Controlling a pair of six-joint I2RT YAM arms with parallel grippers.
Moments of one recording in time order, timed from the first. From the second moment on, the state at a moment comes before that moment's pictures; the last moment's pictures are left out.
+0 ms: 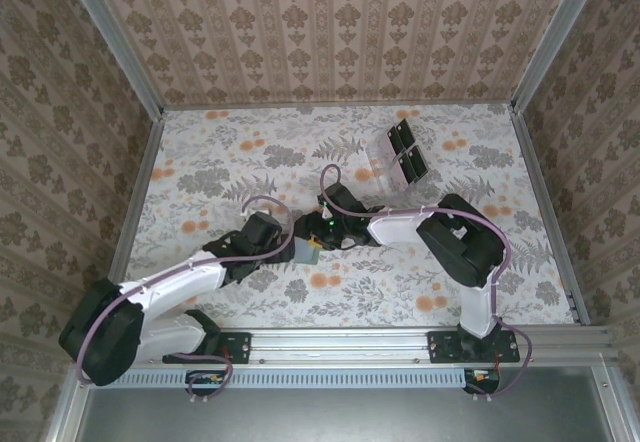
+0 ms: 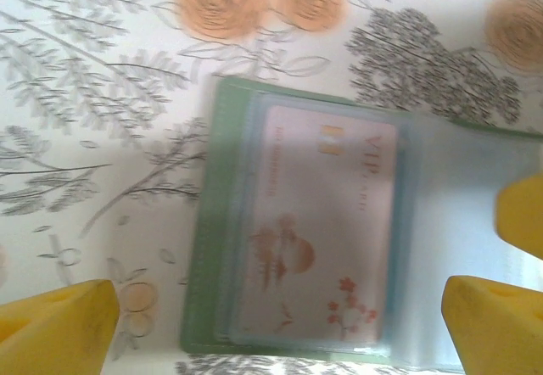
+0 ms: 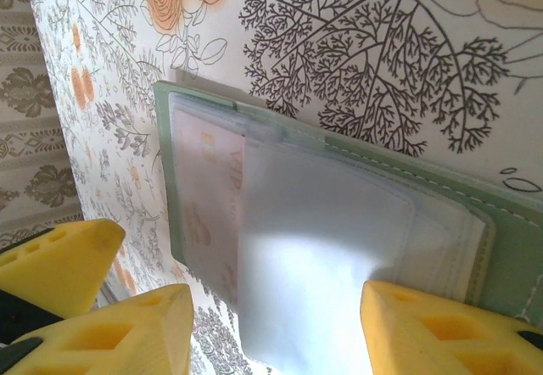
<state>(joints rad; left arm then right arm) -0.70 1.15 0.50 -0.32 -0.26 -0.60 0.76 1.94 1.03 0.12 -0.40 1.07</state>
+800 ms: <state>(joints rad) -0.46 1.13 0.48 -0.46 -0.33 -0.75 0.75 2.01 1.22 -0.15 -0.42 0.78</state>
